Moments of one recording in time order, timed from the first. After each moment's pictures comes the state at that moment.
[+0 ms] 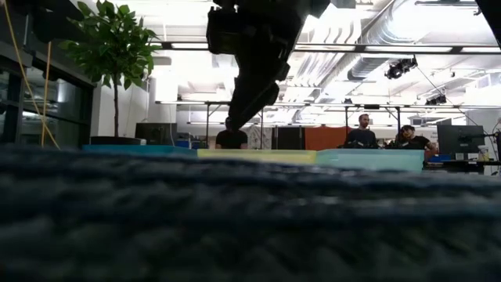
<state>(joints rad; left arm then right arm) 0.25 0.28 0.85 -1.03 -0.07 -0.24 0.07 2.03 1.62 -0.68 -0.16 0.11</state>
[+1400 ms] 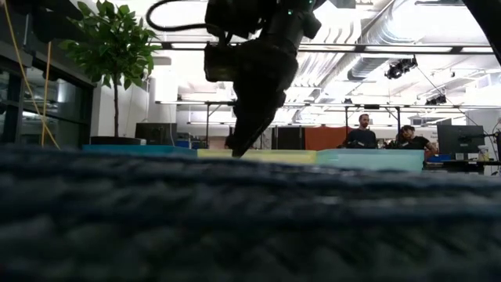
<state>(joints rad) 0.25 0.28 0.85 -1.03 -0.06 -0.23 0.05 2.10 1.62 -0.68 -0.13 0.05</state>
